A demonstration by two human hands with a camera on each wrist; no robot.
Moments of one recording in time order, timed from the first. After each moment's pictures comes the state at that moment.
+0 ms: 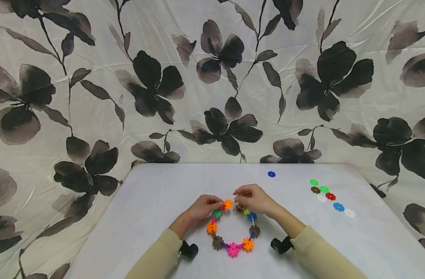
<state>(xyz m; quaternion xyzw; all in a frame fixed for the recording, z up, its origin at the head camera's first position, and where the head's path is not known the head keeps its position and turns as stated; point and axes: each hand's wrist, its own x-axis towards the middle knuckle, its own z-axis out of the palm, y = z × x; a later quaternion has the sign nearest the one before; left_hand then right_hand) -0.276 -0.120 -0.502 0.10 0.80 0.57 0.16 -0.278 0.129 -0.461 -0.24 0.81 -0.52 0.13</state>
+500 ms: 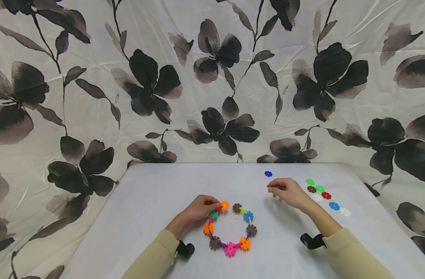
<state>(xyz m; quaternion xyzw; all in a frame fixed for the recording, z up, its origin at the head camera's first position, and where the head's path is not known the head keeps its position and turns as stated) -0.277 -0.122 -0.505 0.10 0.81 0.54 0.17 -0.282 0.232 -0.449 -0.16 0.88 -0.45 0.05</state>
